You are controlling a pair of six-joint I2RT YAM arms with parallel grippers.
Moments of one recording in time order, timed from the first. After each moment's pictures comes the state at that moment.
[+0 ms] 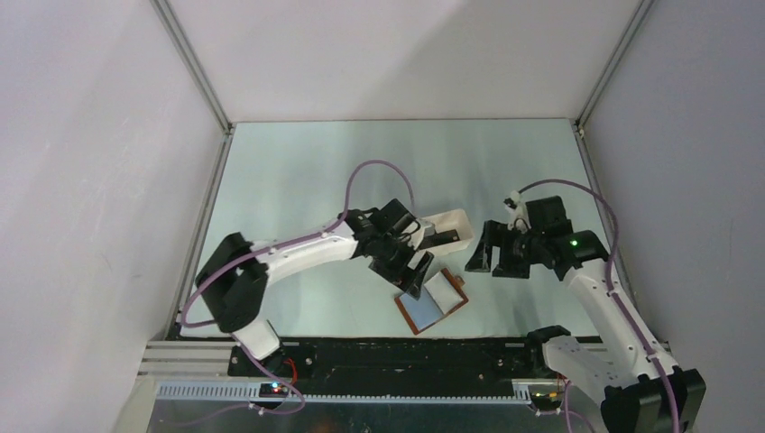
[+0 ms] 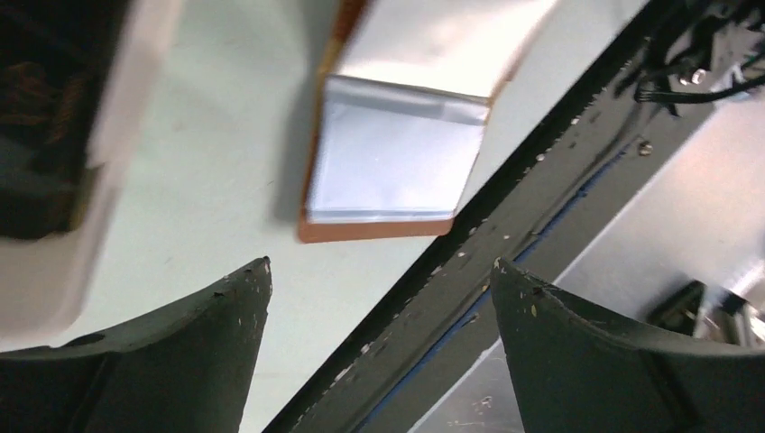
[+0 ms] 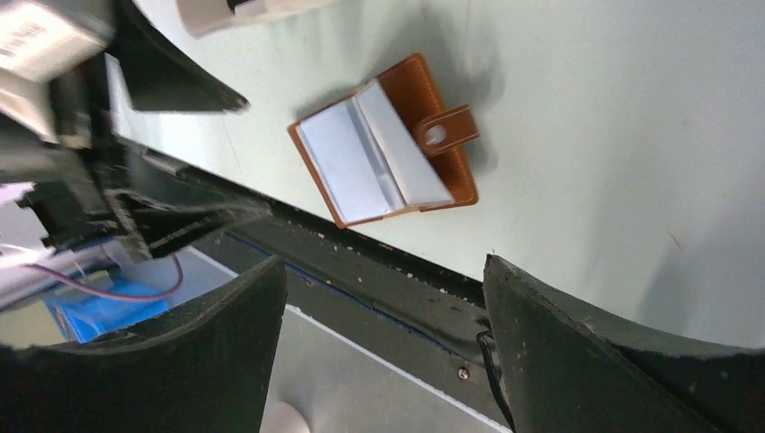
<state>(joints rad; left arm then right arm) -0.91 1.68 1.15 -0.65 0.41 -0.29 0.20 0.92 0.86 -0.93 -0.46 0.38</state>
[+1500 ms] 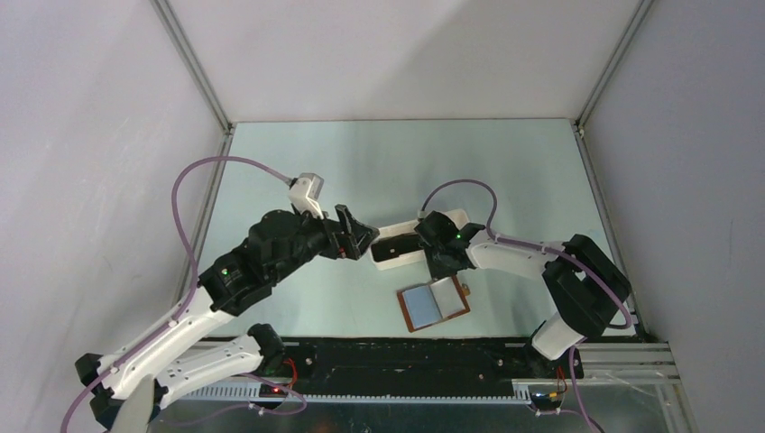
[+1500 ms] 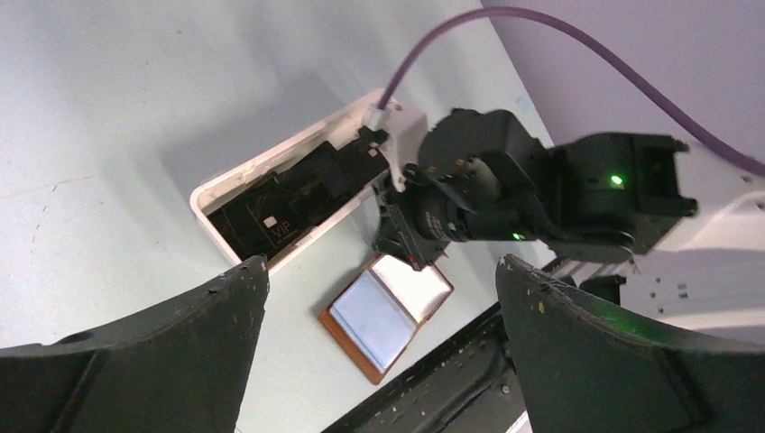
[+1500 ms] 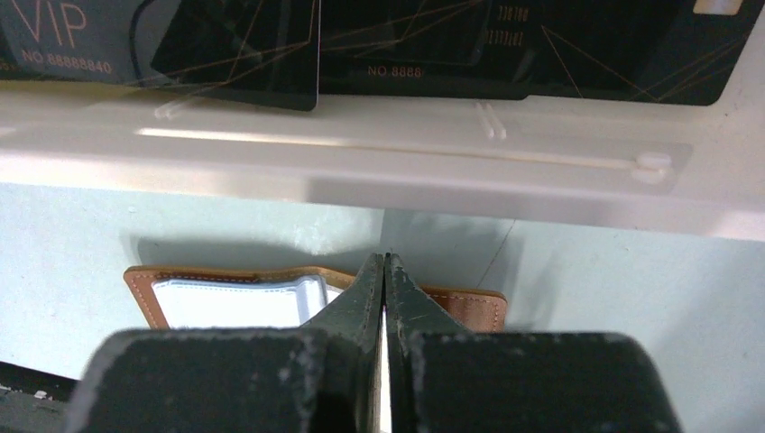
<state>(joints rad) -0.87 0.78 0.94 -0.46 -0.16 -0.59 0.81 1.60 0.91 -0.49 0.12 0.47</state>
